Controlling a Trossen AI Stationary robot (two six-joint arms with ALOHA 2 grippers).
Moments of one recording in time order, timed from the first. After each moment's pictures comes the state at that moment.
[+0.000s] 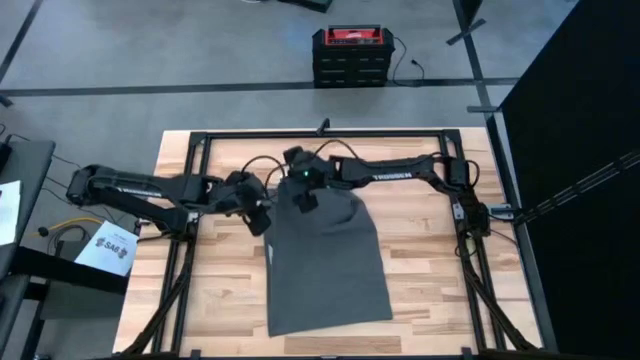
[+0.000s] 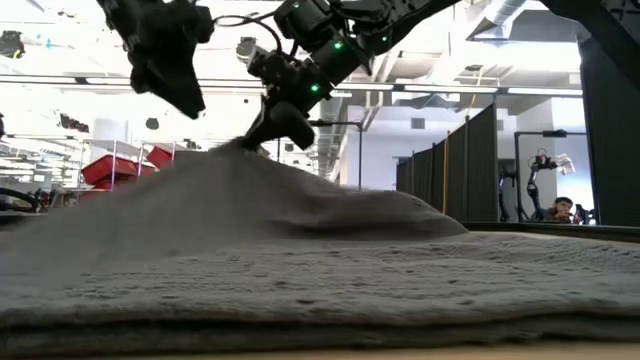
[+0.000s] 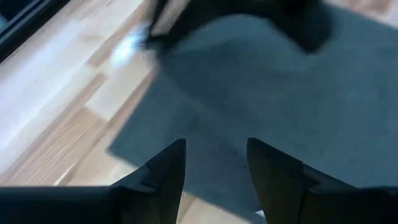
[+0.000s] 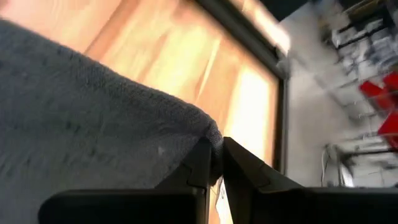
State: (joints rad) left arm -0.08 1.10 0.89 -0.74 -0.37 -0.54; right arm -0.17 2.11 1.68 -0.16 0.09 -0.79
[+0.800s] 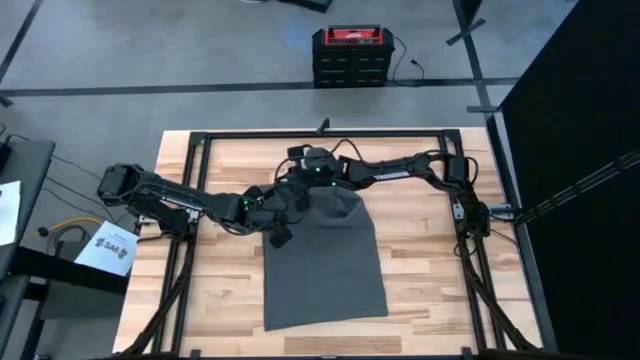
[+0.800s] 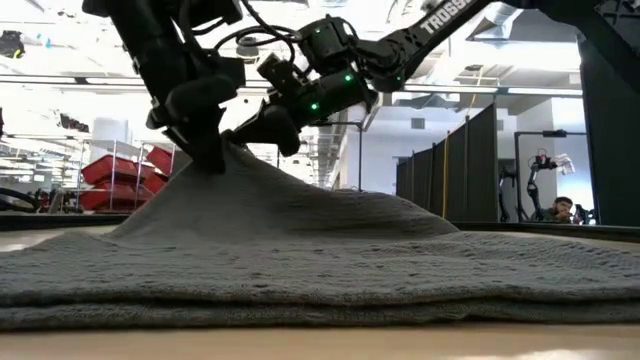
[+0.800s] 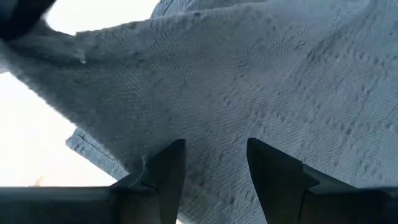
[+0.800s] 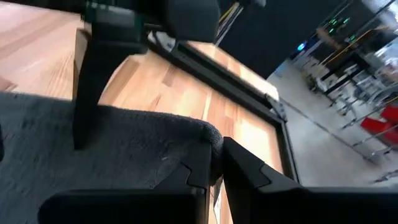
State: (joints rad) left arm -0.14 1.44 0.89 -0.63 -0.48 -0.64; right arm -0.21 2.14 1.48 0.33 -0.11 -0.66
